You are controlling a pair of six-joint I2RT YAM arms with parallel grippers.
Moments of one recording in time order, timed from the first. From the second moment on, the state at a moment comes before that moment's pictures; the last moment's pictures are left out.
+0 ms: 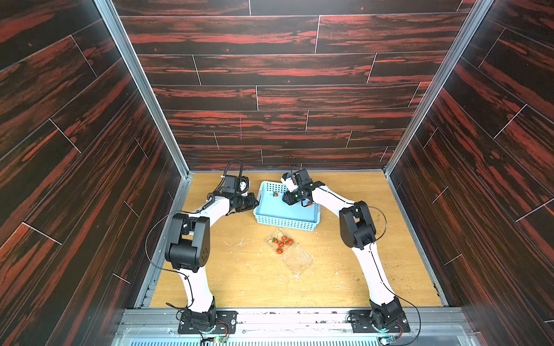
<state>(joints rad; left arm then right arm) -0.14 1.90 1.32 -0.31 0.48 -0.35 0.51 2.50 2.10 -0.50 -0.25 -0.04</state>
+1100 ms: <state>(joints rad) -0.15 1.90 1.32 -0.32 0.47 -0.35 0.59 1.99 1.67 -0.48 -0.23 -0.10</state>
